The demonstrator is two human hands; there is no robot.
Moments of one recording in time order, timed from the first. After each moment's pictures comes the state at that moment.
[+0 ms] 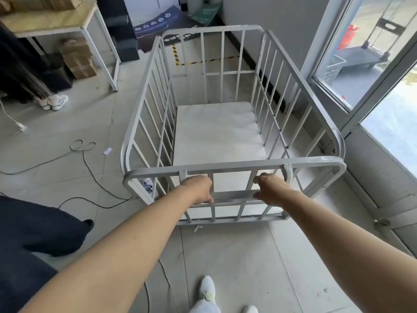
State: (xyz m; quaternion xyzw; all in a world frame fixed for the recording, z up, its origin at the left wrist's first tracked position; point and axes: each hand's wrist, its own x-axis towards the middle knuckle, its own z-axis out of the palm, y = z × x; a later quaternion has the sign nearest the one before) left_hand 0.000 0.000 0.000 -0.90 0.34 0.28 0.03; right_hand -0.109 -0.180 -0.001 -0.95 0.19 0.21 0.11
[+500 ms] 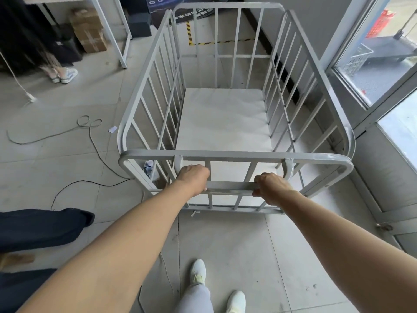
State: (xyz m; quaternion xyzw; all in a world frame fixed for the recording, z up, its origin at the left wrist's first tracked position) left_hand -0.012 -0.010 -0.020 -0.93 0.31 0.22 0.02; right_hand -0.115 -0.202 -0.030 -0.95 0.18 0.24 0.10
